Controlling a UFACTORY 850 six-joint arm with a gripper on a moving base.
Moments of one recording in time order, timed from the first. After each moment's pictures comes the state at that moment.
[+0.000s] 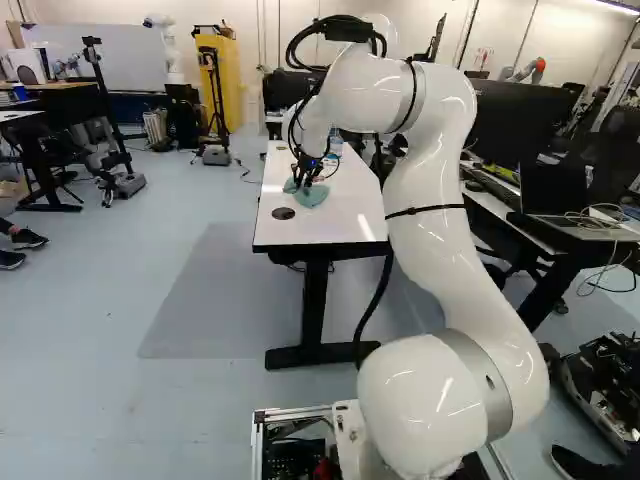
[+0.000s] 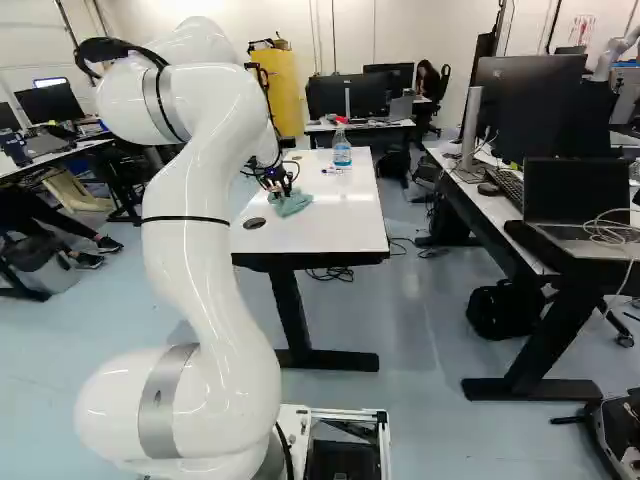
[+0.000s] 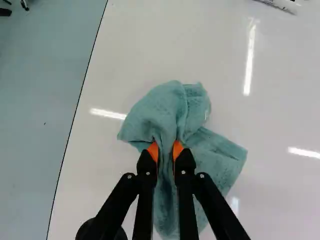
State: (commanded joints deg) arm 8.5 -39.7 -90.5 0.0 -21.1 0.0
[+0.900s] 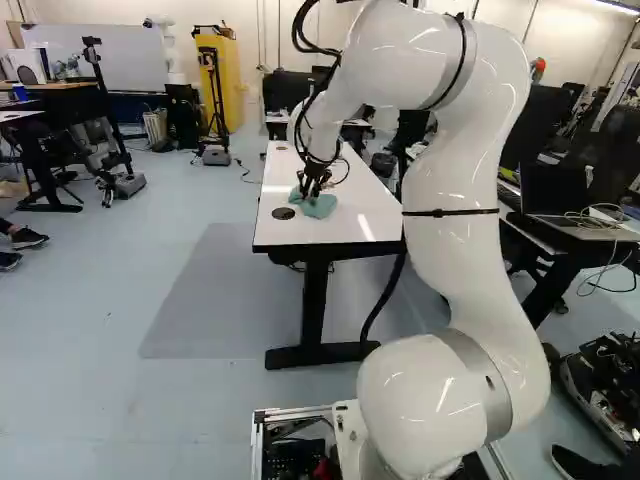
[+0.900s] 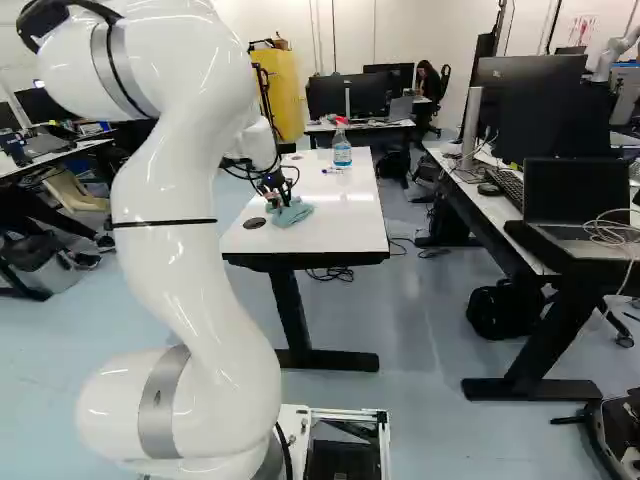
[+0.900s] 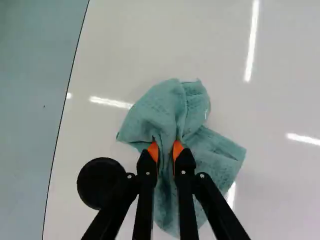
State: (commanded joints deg) arm 7.5 -28.5 -75.1 0.0 -21.1 0.0
